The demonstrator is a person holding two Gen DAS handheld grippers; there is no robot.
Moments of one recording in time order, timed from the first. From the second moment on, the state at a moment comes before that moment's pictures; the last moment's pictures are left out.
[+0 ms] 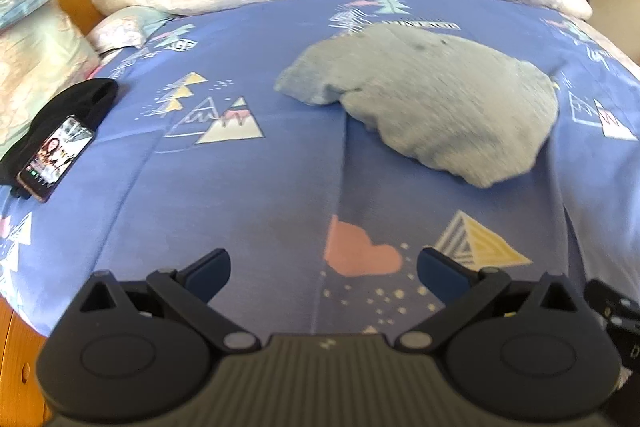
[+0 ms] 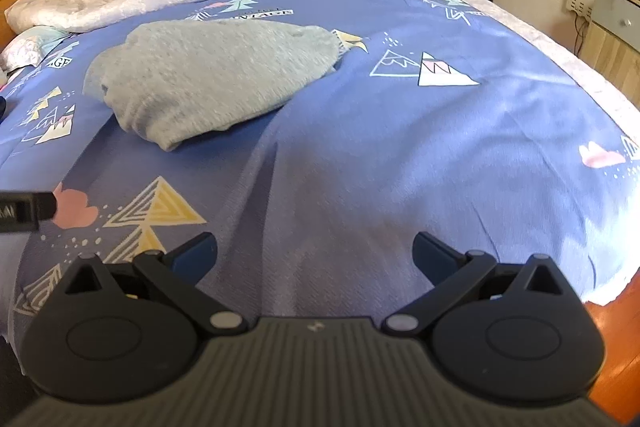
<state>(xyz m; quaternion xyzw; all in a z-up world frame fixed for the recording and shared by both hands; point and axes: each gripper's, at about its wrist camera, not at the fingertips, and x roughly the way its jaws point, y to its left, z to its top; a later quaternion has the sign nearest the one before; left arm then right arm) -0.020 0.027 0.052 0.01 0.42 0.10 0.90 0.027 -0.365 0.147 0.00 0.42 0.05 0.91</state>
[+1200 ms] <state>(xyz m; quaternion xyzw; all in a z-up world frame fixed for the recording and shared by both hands) 0.001 -0.040 0.071 0.04 0.42 0.02 0.91 0.023 -0.402 0.182 0.06 0.39 0.03 0.92</state>
